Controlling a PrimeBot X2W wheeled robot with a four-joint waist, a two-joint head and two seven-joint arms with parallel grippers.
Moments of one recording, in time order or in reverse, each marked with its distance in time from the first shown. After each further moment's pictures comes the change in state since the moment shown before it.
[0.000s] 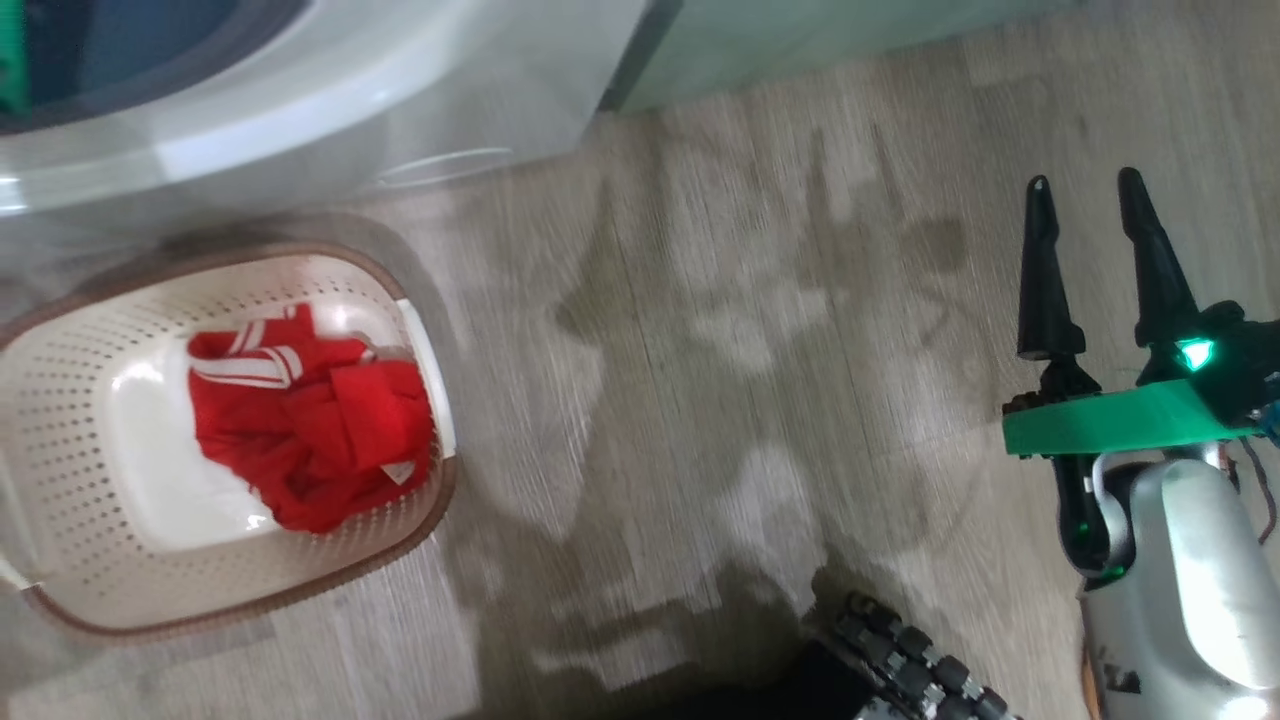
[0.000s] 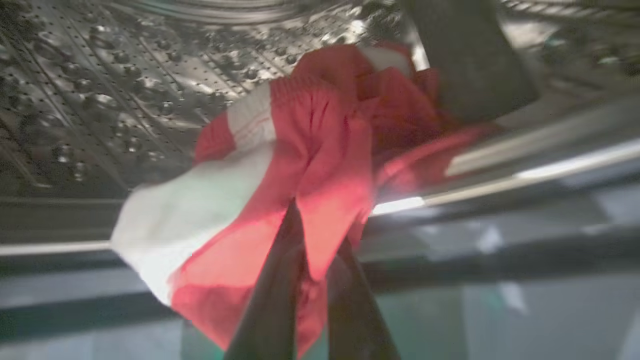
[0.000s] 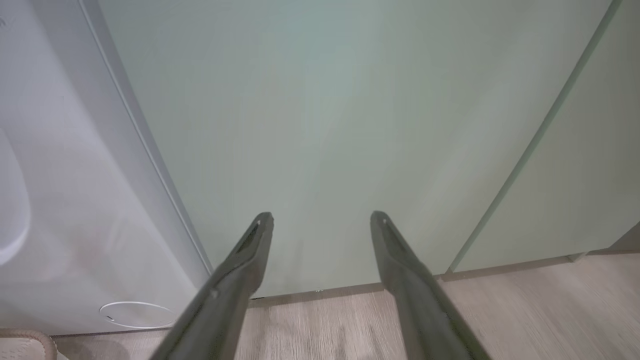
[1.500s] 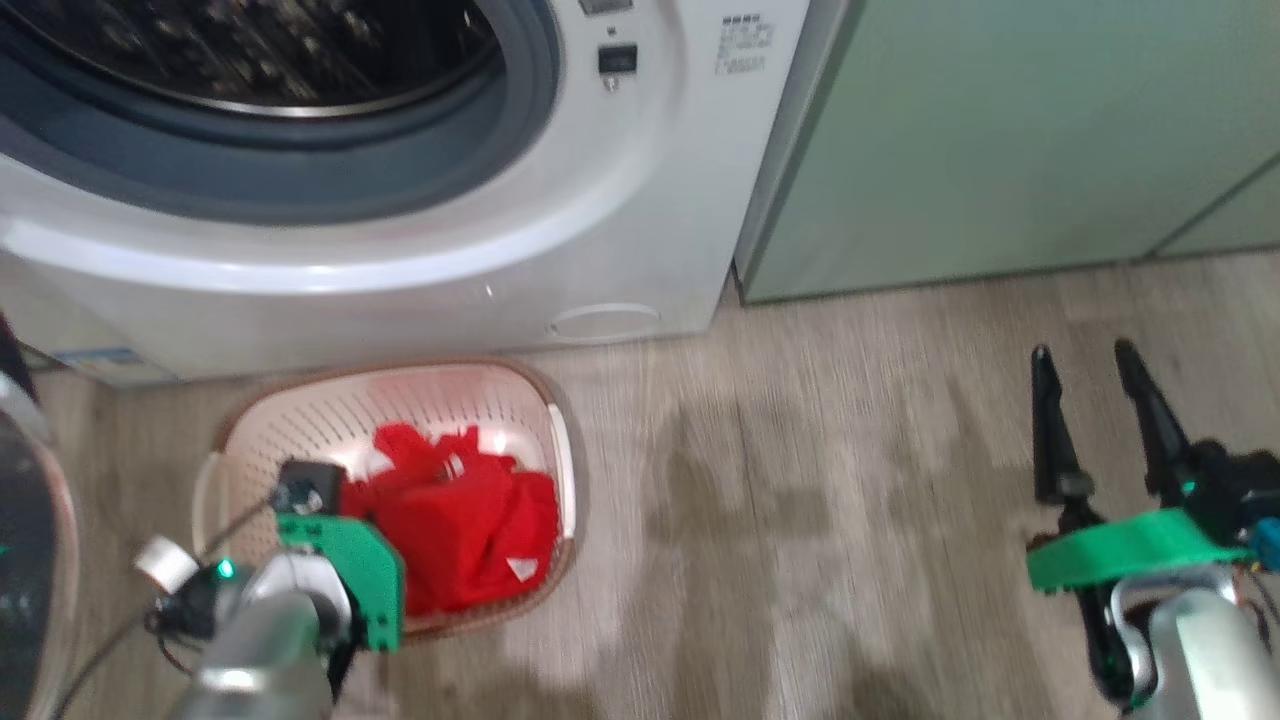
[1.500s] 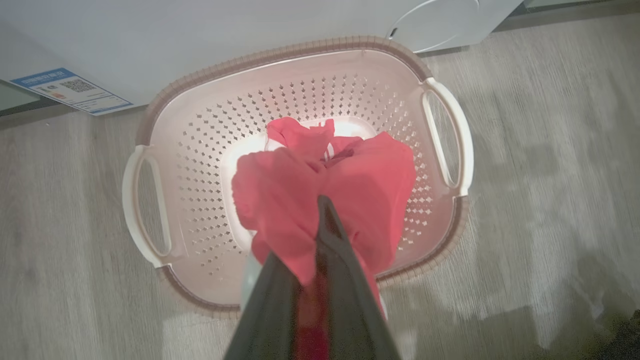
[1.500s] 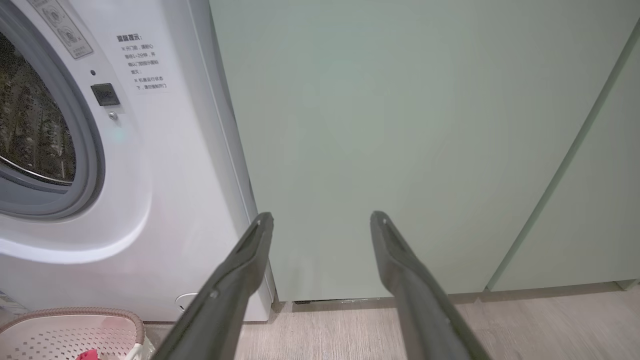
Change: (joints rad) left arm 0.787 -0.269 0.035 0.024 -0.263 -0.256 -0.356; right arm 0.215 -0.062 -0.009 0.042 0.011 0.000 0.000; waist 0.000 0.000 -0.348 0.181
